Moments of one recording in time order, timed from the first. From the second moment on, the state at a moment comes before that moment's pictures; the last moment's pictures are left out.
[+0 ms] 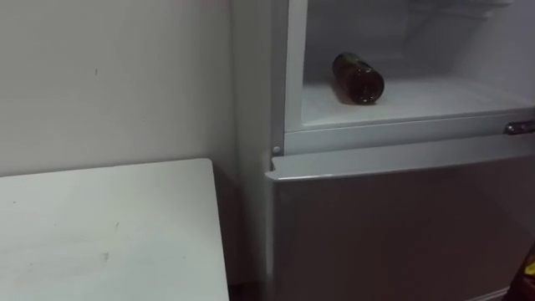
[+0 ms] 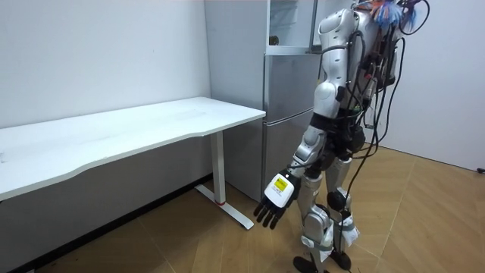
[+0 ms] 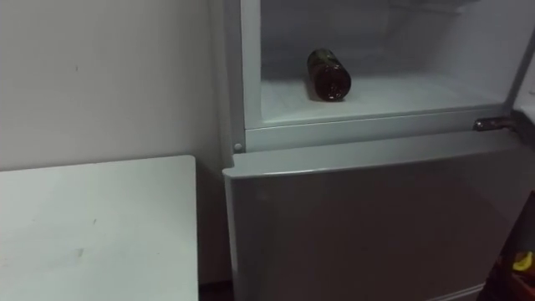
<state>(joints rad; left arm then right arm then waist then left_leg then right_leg) 0.32 0.22 0.11 1.17 0.04 -0.07 0.32 0.11 -0.40 -0.49 -0.21 0.46 -0.30 -1.13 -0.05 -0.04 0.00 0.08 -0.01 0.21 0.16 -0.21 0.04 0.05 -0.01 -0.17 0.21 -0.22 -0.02</state>
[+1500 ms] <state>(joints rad) 0.30 0.22 0.12 1.23 0.07 -0.07 0.30 0.03 -0.42 -0.33 -0.45 0.22 -0.21 -0.85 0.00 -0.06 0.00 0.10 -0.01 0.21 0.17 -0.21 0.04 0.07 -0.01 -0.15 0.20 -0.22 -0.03</state>
